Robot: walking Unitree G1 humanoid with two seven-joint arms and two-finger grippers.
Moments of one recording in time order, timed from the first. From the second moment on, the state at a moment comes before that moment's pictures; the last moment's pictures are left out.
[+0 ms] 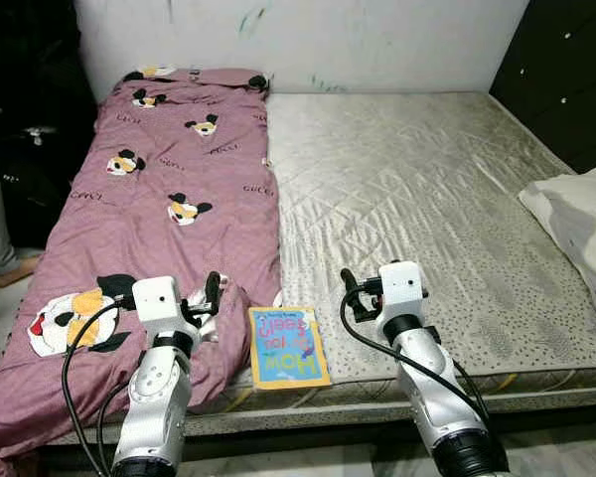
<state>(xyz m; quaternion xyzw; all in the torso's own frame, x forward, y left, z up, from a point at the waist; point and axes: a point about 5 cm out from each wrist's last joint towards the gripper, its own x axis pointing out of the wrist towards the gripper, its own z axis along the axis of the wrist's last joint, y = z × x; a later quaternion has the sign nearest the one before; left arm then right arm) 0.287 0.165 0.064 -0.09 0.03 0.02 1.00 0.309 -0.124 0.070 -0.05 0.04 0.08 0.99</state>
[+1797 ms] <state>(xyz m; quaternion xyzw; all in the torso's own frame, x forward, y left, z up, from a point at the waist) 0.292 0.165 0.070 -0.09 0.03 0.02 1.00 0.310 -0.121 0.073 -0.05 0.04 0.09 0.99</state>
